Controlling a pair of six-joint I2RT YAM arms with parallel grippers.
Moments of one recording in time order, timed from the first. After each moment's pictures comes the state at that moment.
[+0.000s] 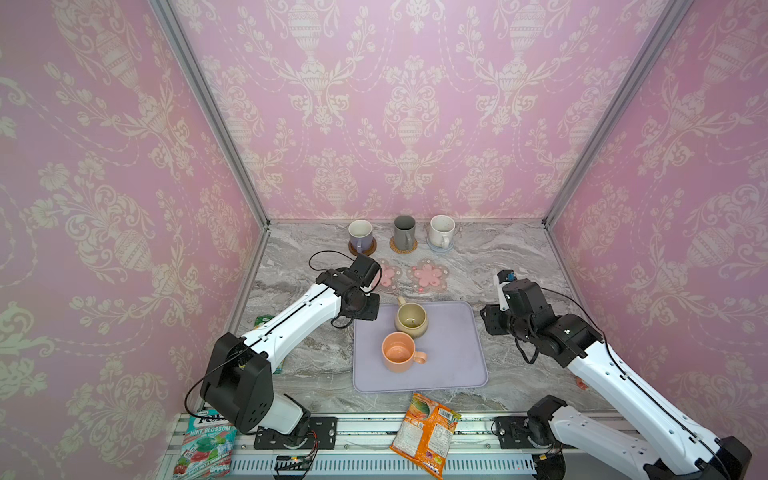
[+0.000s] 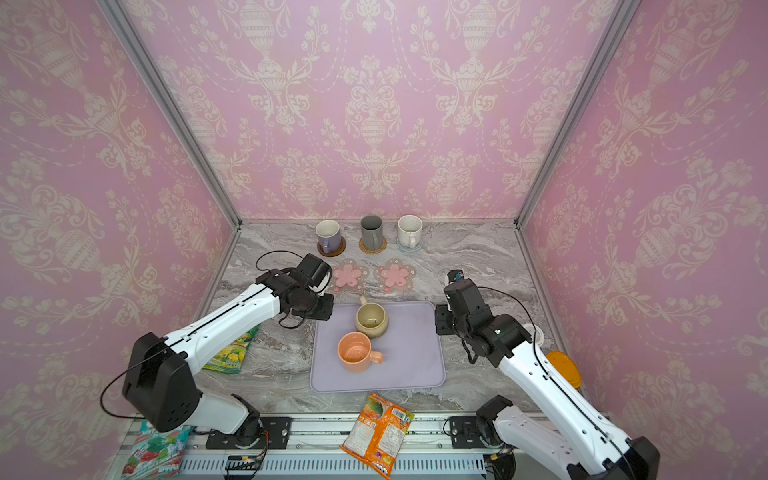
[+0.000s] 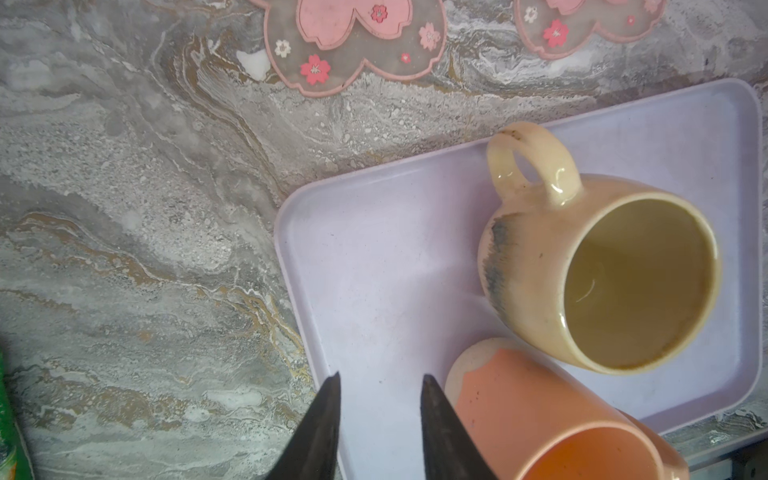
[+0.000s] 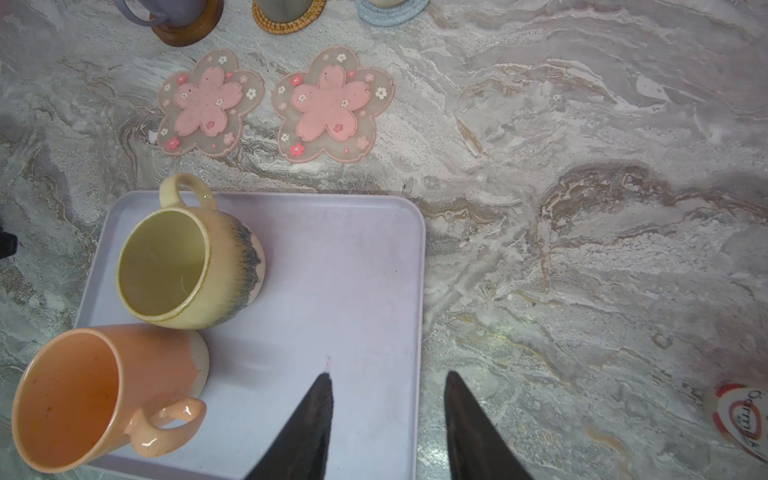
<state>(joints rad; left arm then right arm) -0.54 1.48 1.16 -0.90 0.01 -0.41 0.50 0.94 0.88 -0.80 0.16 0.40</state>
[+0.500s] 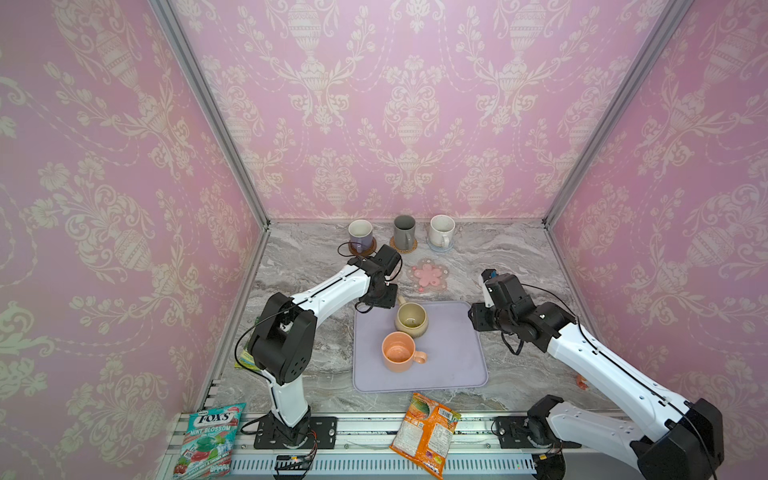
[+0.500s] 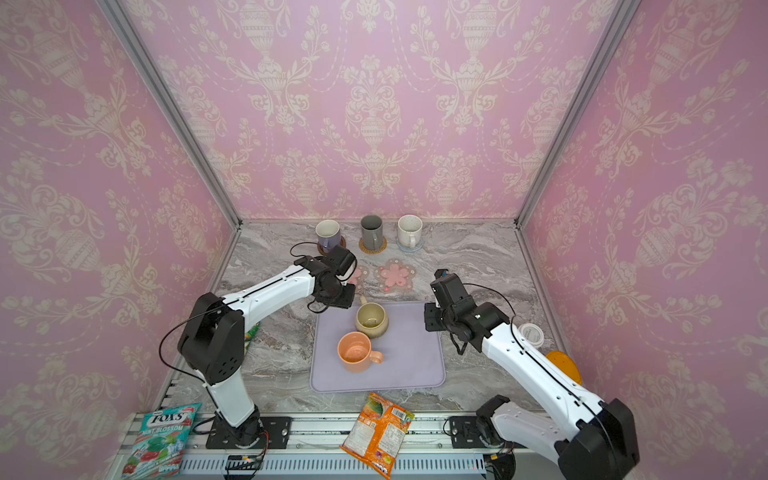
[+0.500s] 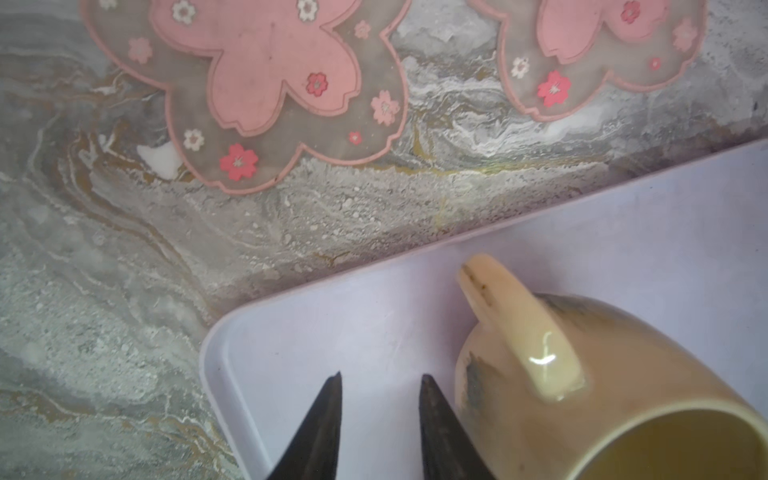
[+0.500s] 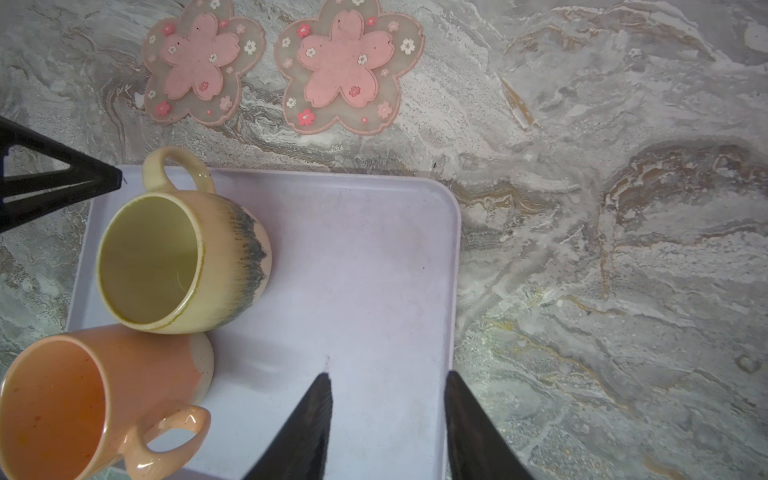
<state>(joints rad) -0.57 1.84 1.42 -0.83 0.00 -0.38 0.51 1.09 0.88 -0.74 0.10 0.40</state>
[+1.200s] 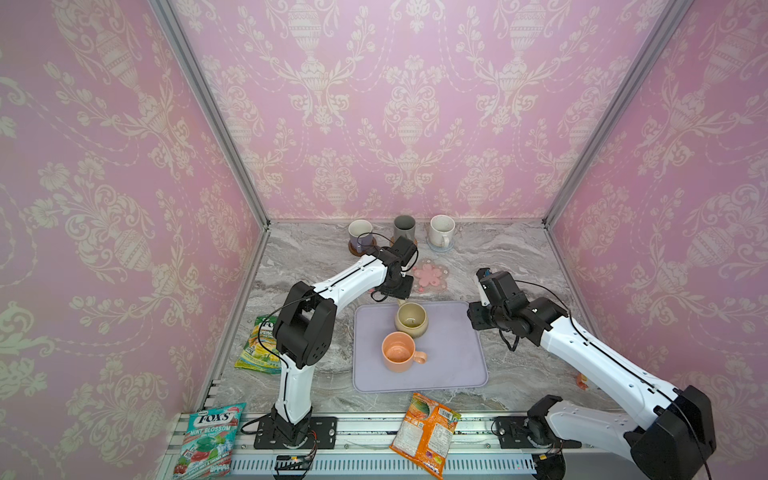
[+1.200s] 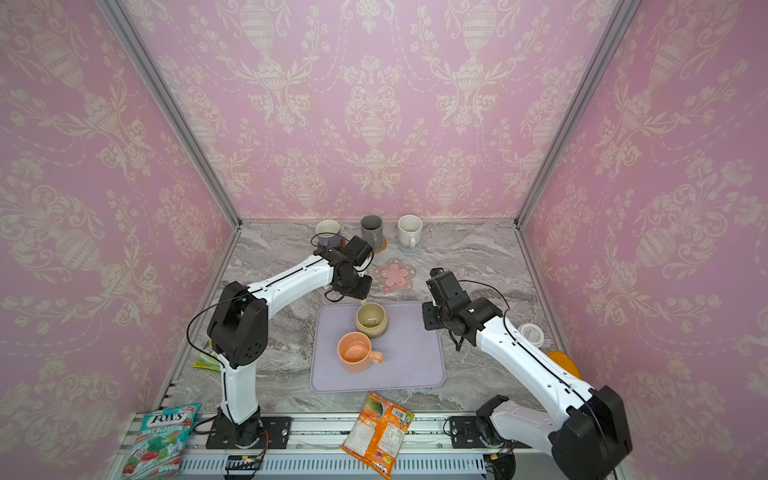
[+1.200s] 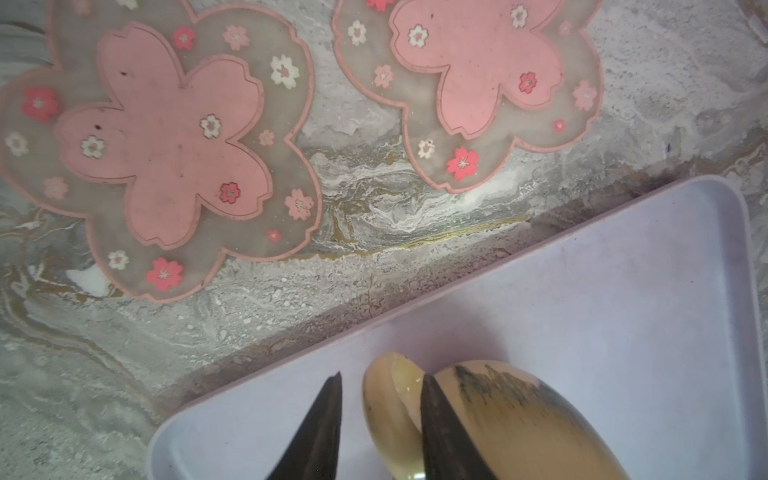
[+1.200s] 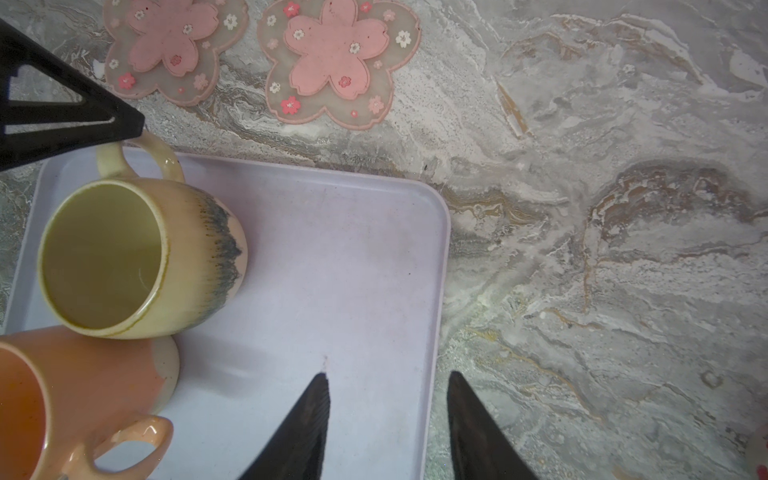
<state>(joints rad) -0.61 1.97 1.61 -0.88 0.00 -0.33 0.51 1.16 0.90 -0.74 0.13 0.34</state>
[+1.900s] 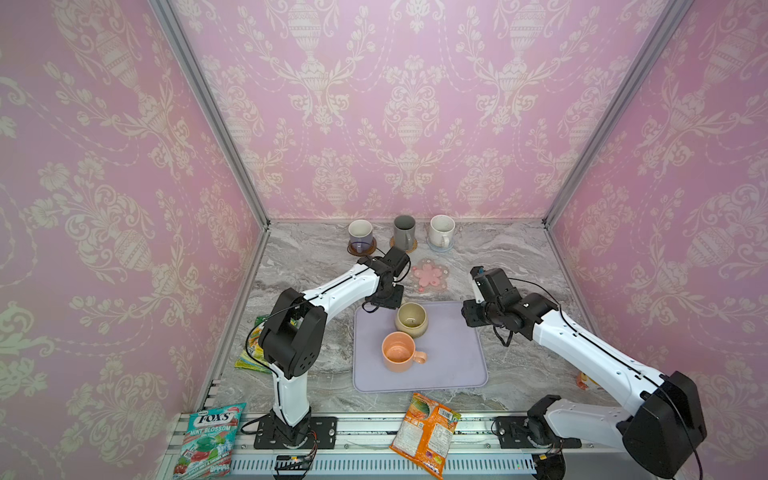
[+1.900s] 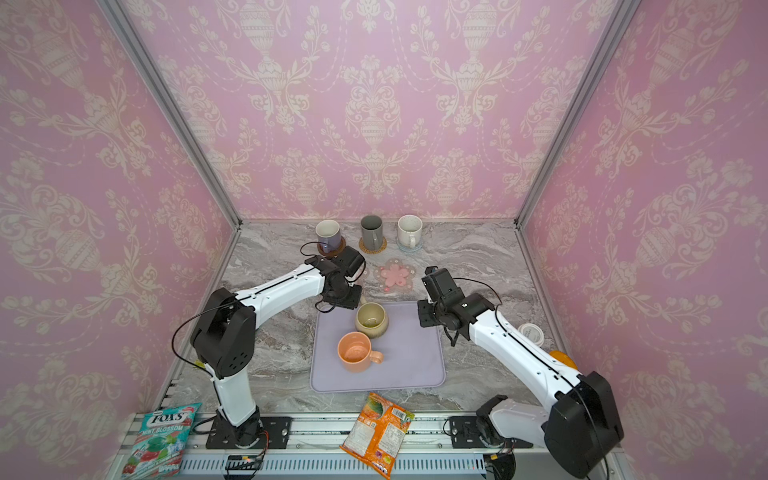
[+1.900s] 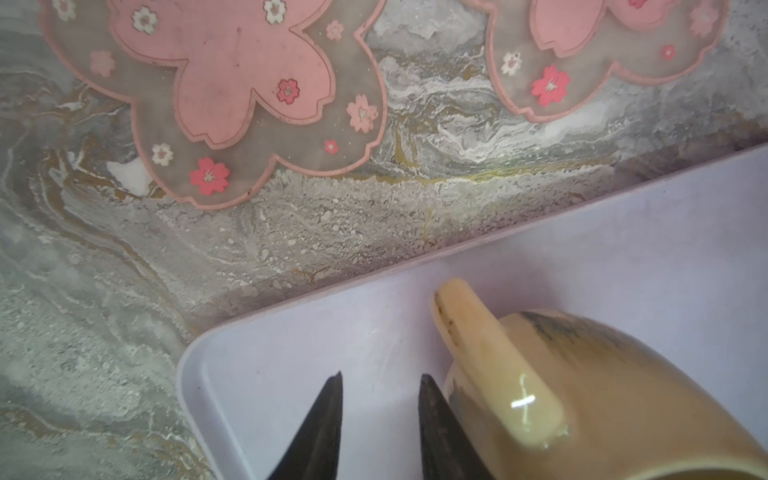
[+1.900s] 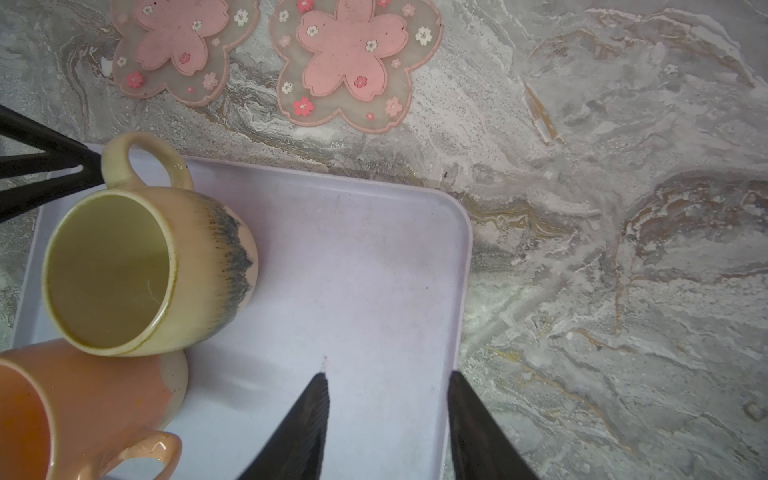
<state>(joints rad) -0.61 1.89 1.44 -0.85 -0.02 -0.40 0.51 1.21 0.92 -0.70 0.10 0.34</state>
